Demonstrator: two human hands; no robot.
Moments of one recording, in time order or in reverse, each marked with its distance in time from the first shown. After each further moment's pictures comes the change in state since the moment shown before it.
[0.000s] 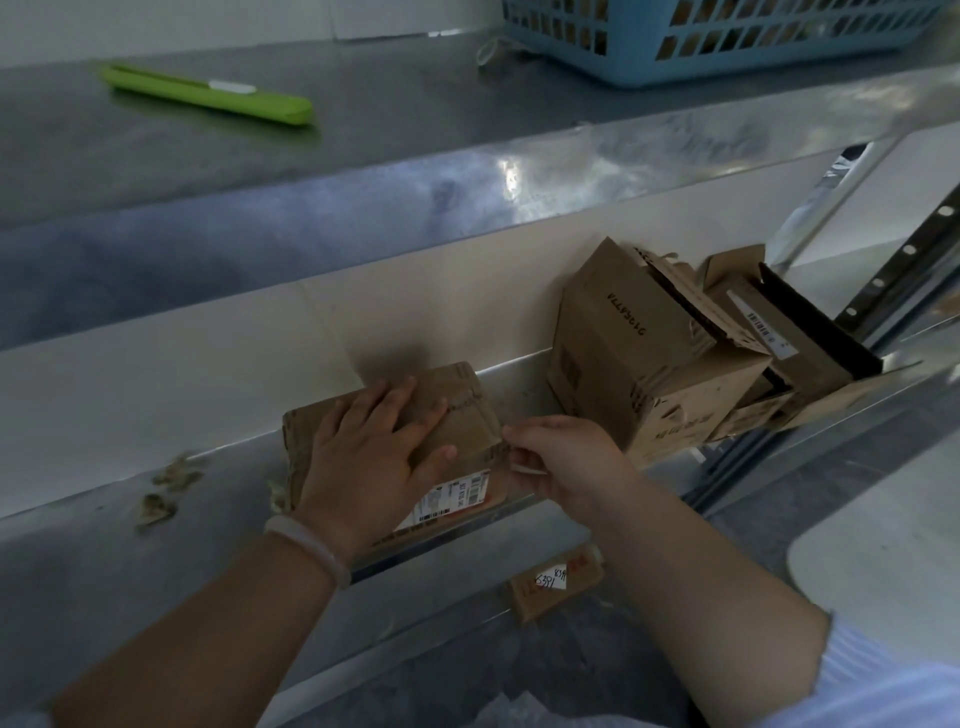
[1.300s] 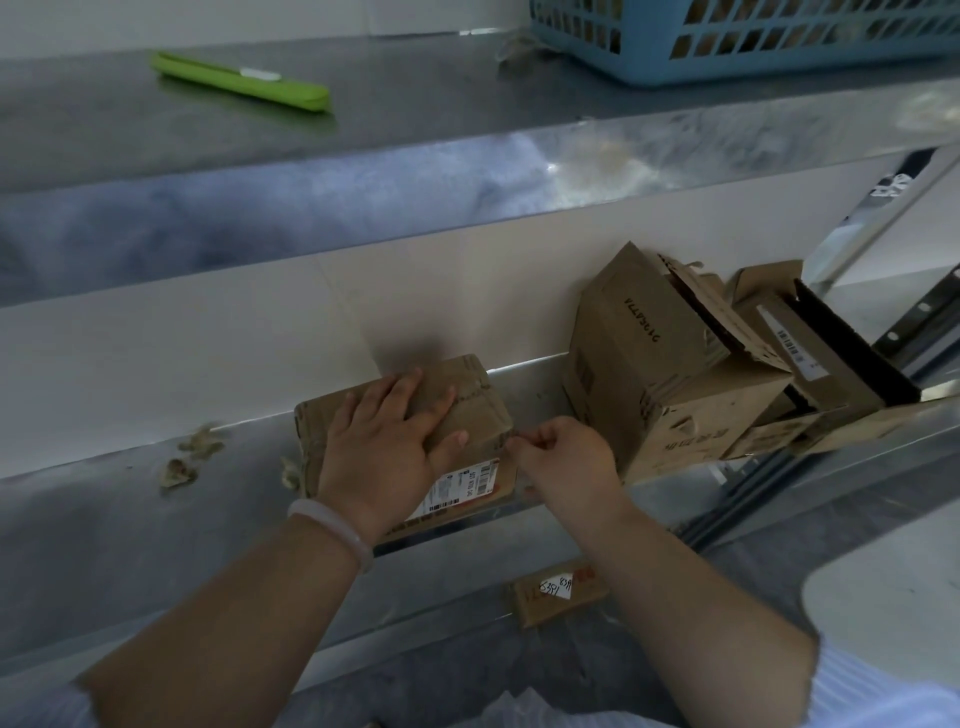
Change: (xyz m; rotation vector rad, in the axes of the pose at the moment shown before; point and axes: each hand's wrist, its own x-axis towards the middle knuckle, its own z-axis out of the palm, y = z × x) left_hand -0.002 0.018 0.003 -0.019 -0.032 -0.149; right_hand 0.003 0.017 -0.007 -0.675 0.180 -0.330
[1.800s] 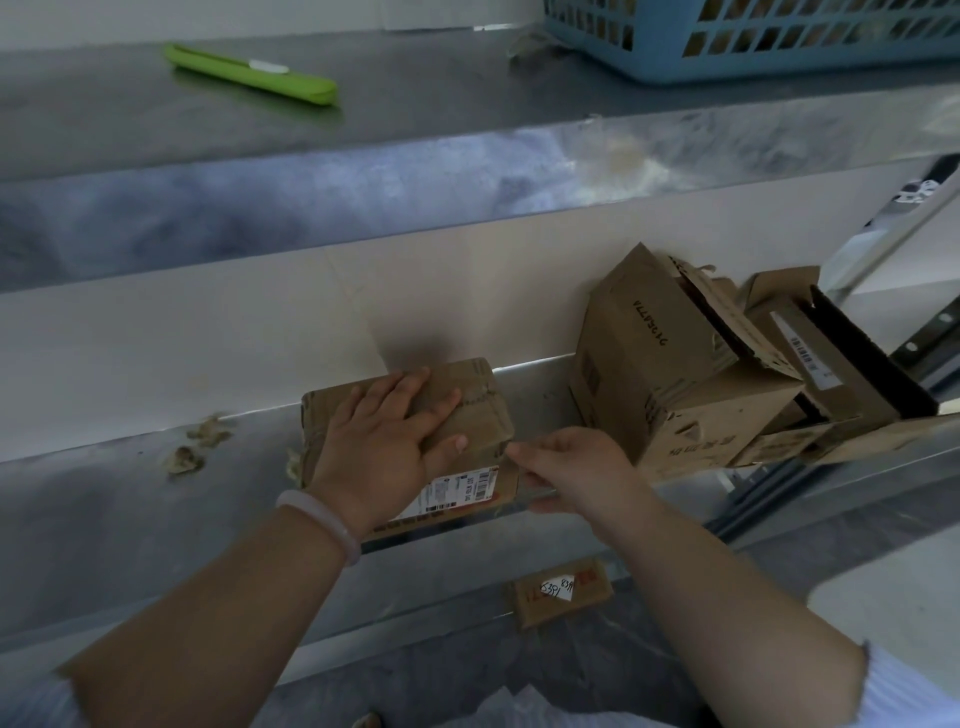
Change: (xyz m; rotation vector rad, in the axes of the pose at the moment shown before) left_hand -0.002 -0.006 -0.003 -0.025 -0.053 0.046; right_hand -0.004 -0.004 -0.023 0.241 -0.286 0.151
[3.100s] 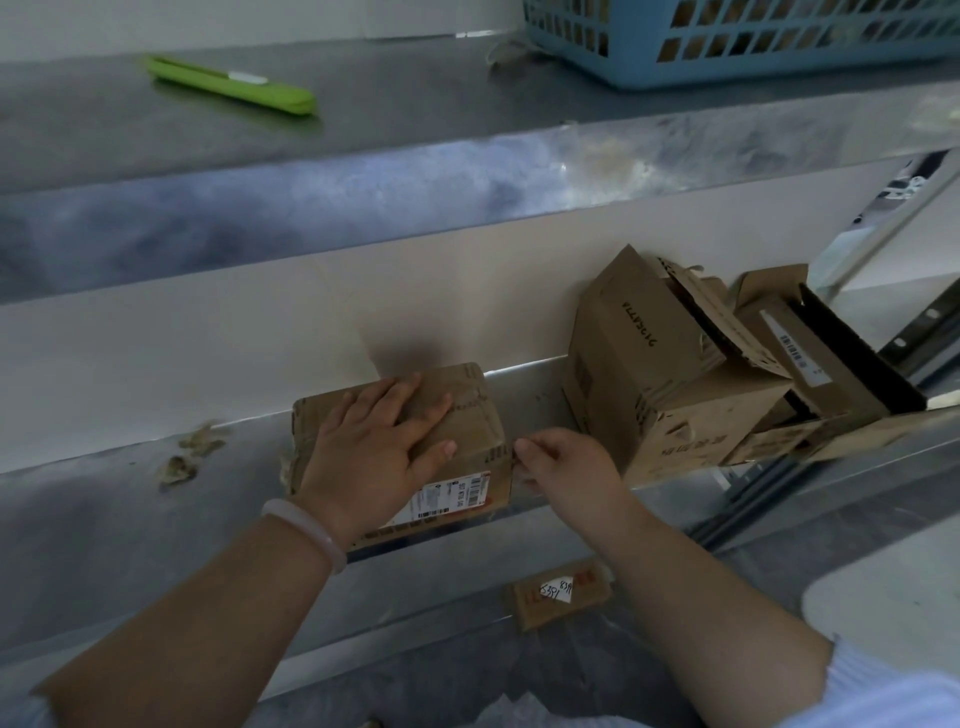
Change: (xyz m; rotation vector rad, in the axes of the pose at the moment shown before) left_hand -0.001 -0.003 -0.001 0.033 0.000 0.029; right_hand 0.012 0.016 0.001 -0.268 0.108 -0.212
